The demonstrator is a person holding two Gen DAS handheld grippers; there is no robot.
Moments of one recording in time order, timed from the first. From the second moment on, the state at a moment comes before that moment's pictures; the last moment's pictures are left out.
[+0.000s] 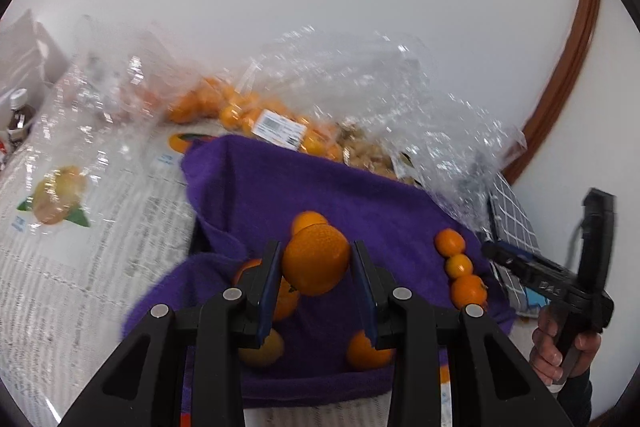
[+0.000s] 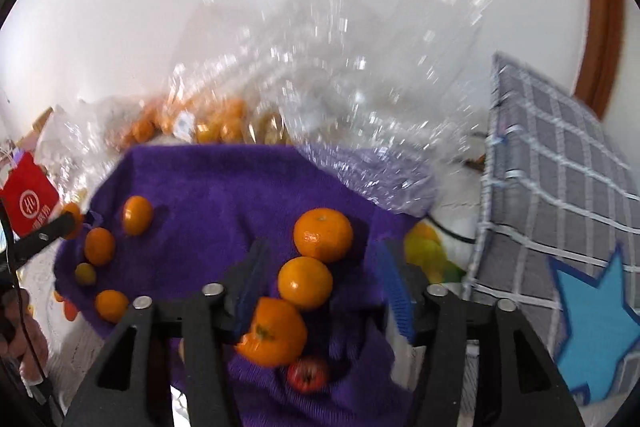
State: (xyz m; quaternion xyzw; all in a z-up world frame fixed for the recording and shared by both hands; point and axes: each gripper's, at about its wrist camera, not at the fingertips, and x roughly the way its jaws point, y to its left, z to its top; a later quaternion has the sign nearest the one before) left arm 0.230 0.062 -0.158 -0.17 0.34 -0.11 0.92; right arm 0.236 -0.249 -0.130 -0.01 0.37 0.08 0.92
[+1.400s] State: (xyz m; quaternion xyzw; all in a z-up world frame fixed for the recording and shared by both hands) left arm 0.256 0.019 -0.179 -0.14 0.41 -0.09 0.90; right arm 0.199 -0.248 -0.143 -0.02 0.35 0.07 0.93
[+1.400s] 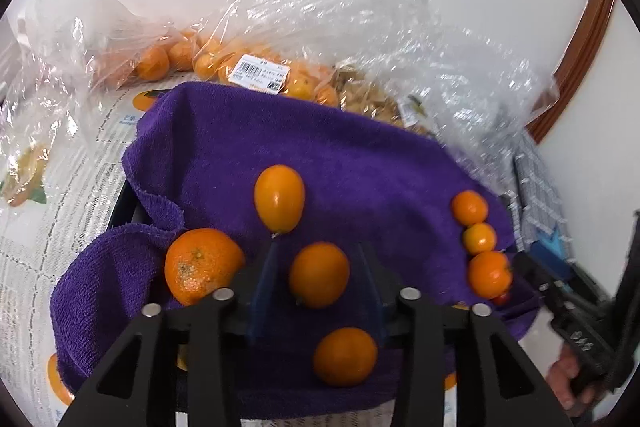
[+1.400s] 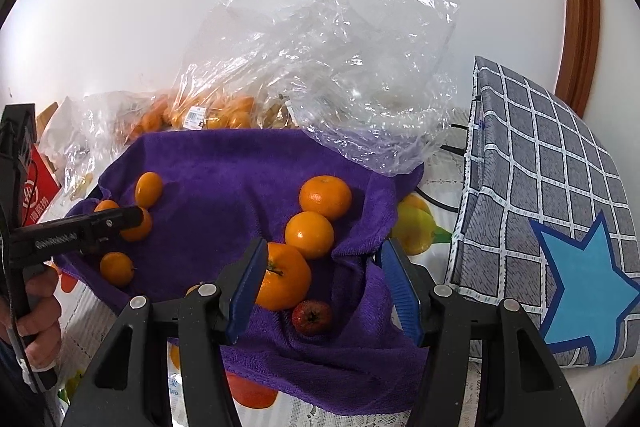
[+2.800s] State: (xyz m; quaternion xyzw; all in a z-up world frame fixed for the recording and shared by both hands) left arm 0.014 0.015 -0.025 -0.03 0.30 -0.02 0.95; right arm -0.038 -0.247 -0.013 0.00 0.31 -0.02 0.95
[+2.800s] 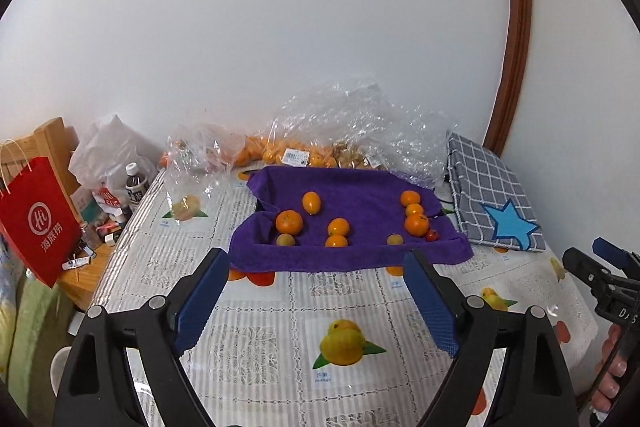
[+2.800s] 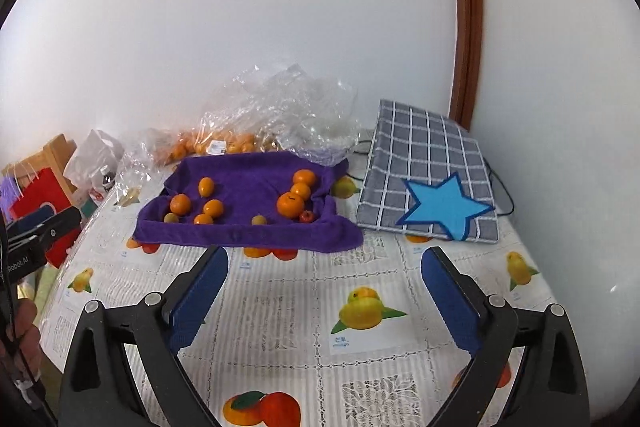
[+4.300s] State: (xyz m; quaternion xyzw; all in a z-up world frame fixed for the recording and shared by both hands) left arm 0.001 0.009 -0.015 -0.03 0.28 -0.02 0.96; right arm -0.062 -0.241 0.003 -0.01 0.29 -0.03 0.96
